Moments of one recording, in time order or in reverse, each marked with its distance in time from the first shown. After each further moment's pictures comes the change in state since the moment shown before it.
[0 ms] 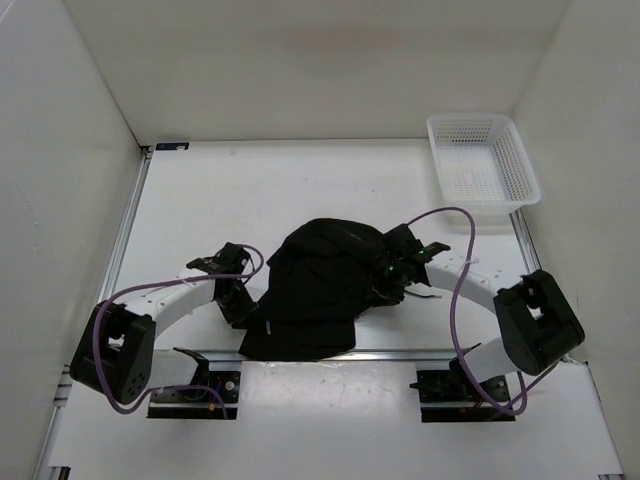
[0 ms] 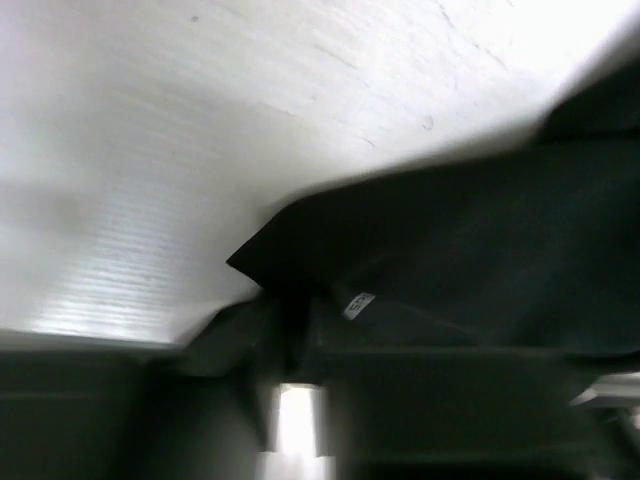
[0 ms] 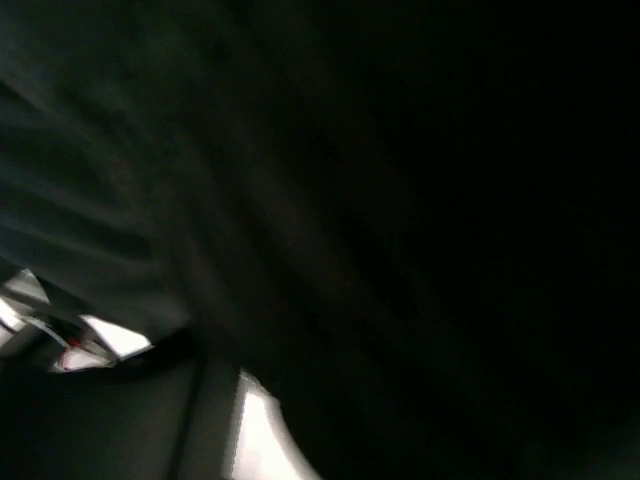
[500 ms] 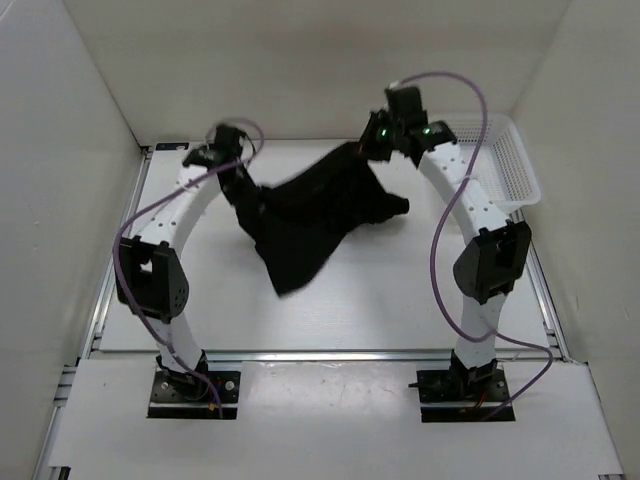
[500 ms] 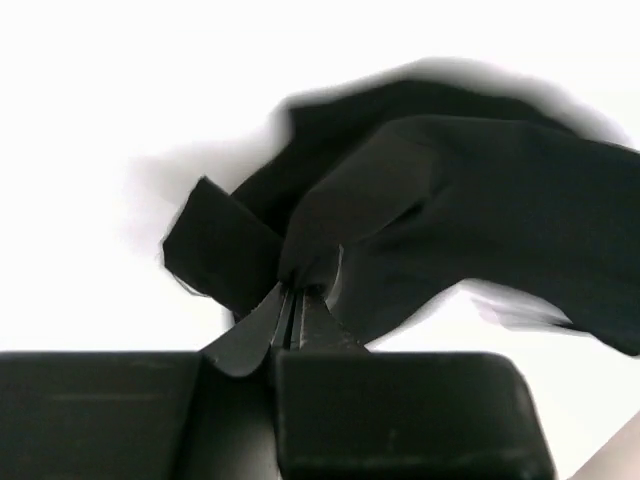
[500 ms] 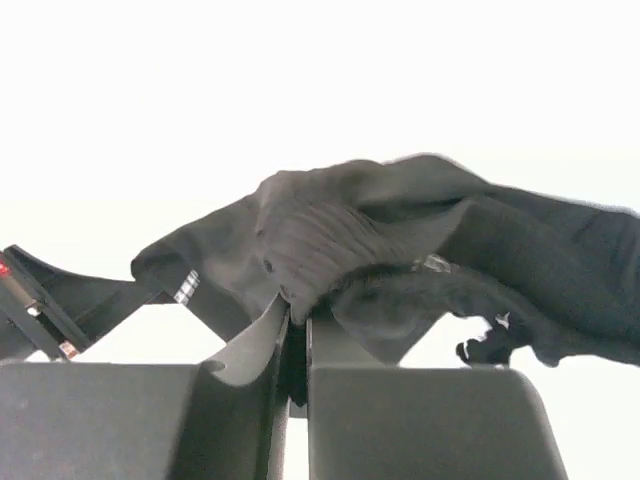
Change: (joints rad) left arm 0.139 0.428 0.866 -0.143 -0.156 0.152; right arm -0.143 0.467 1.126 -0.218 0.041 -0.185
